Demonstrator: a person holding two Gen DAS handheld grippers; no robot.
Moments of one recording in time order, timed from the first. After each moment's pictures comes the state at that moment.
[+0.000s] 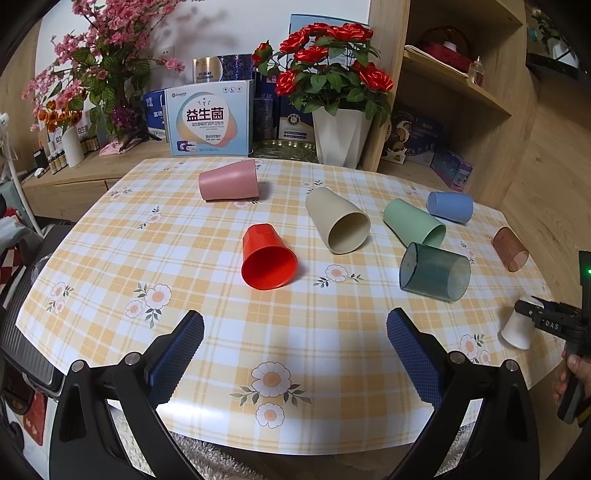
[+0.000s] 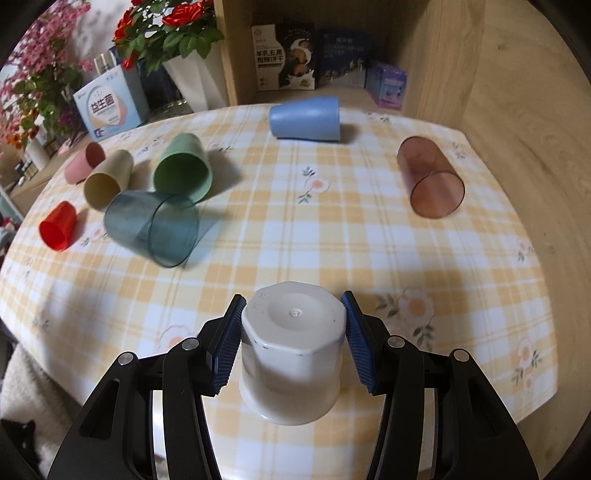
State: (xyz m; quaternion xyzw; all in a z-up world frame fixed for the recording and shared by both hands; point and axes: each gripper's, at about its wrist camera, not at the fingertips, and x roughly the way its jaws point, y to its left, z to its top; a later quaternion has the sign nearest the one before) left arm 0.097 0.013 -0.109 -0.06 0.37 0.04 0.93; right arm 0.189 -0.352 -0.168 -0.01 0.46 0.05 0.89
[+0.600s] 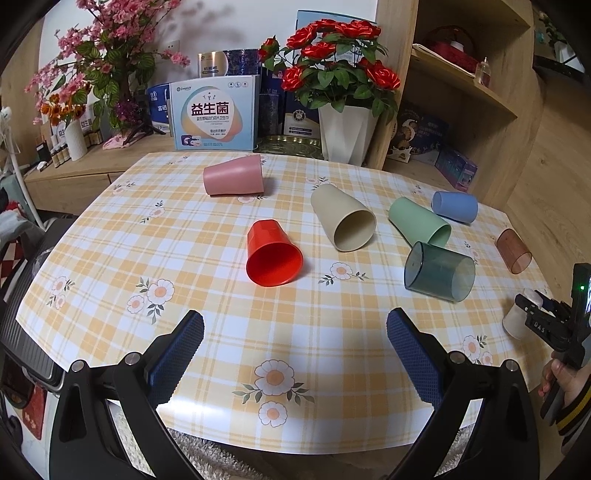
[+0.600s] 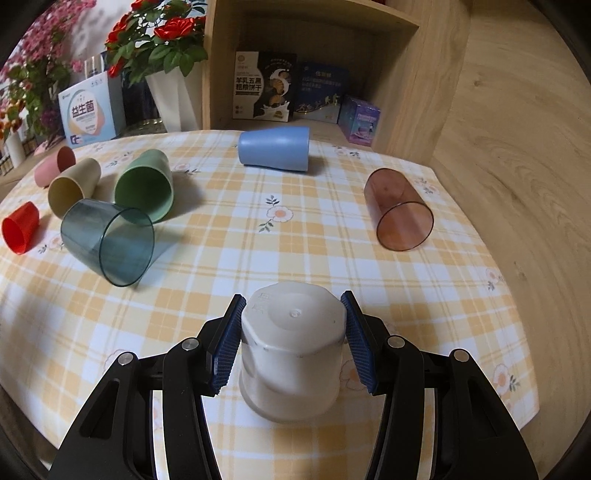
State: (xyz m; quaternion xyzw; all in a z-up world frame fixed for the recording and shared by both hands) left arm 0.099 0.017 -0.112 -0.07 0.37 0.04 0.92; right arm 0.187 -0.353 -0.180 -0.06 0.39 0.00 0.92
